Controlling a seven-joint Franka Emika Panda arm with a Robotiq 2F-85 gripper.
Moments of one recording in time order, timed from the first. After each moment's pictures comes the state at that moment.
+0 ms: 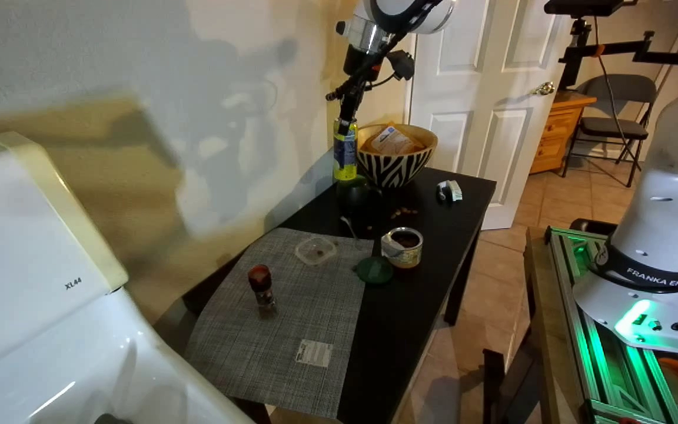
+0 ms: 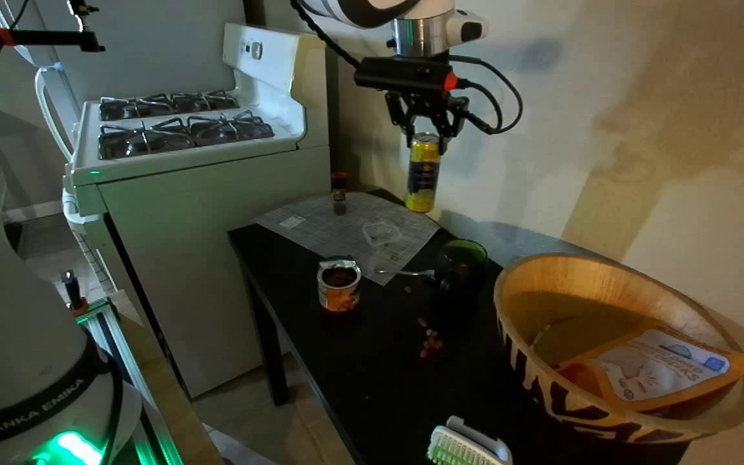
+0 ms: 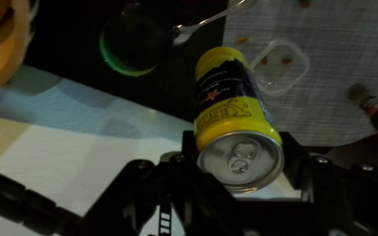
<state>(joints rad) -0.10 -0.07 -0.04 -2.21 0.12 2.43 -0.47</state>
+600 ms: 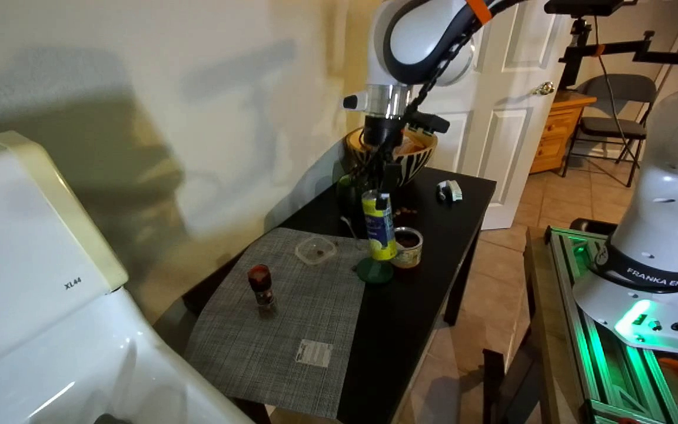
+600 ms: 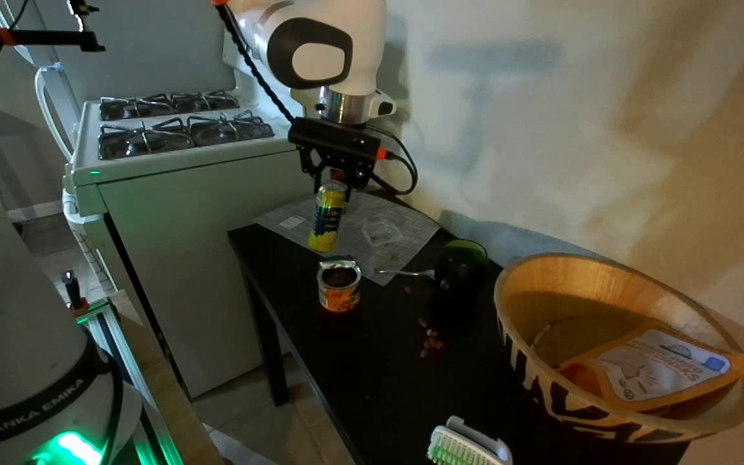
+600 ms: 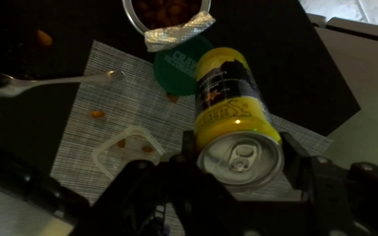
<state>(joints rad) 0.05 -0.10 -0.02 -2.46 0.33 2.37 -0.86</state>
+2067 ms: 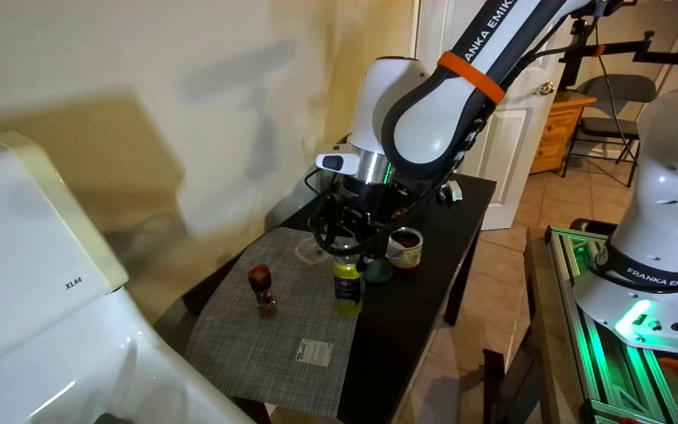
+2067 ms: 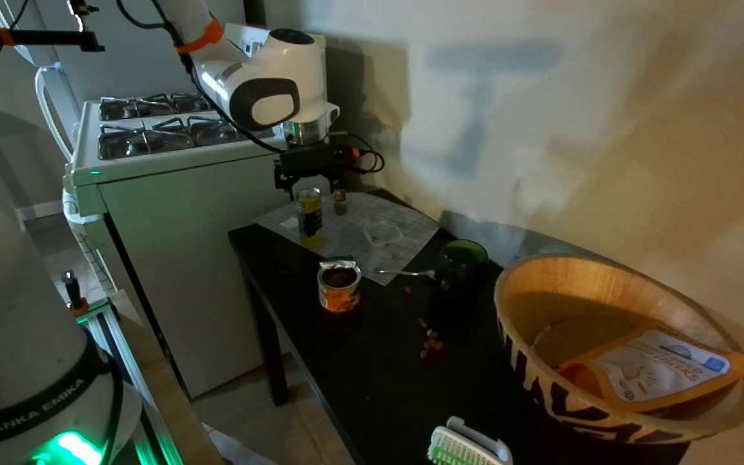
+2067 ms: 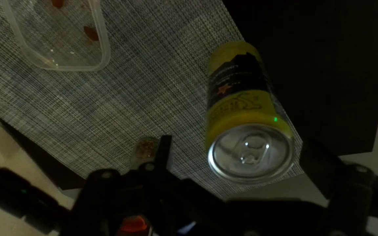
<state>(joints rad) 0.17 0.08 0.16 -2.51 0.41 2.82 -1.21</state>
